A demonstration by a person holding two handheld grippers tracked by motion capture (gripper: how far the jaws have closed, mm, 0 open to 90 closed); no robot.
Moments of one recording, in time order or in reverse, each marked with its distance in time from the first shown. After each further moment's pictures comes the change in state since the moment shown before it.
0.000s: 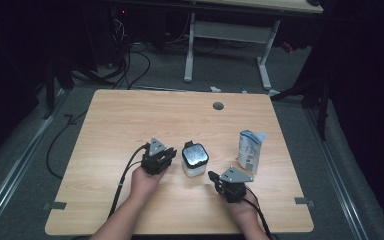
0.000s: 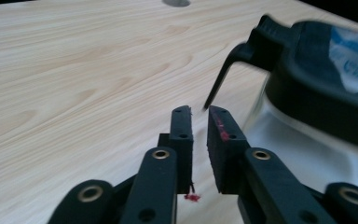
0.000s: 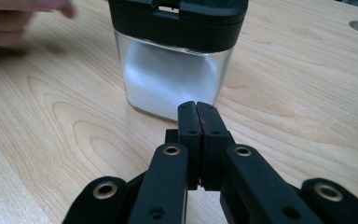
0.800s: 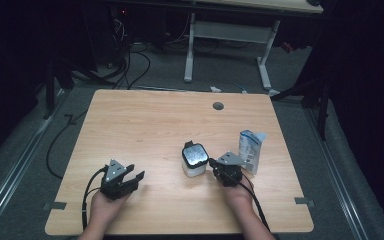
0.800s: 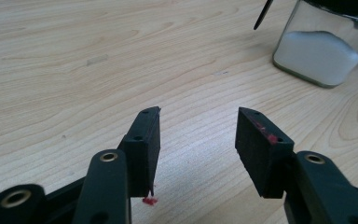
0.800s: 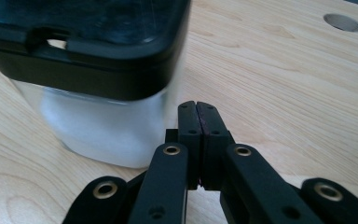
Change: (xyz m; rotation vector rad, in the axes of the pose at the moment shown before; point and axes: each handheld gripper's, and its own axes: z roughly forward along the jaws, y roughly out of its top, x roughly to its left) left arm 0.033 -0.056 -0.091 0.014 0.075 -0.036; right arm -0.022 0.021 0.034 0.056 -0.083 0.044
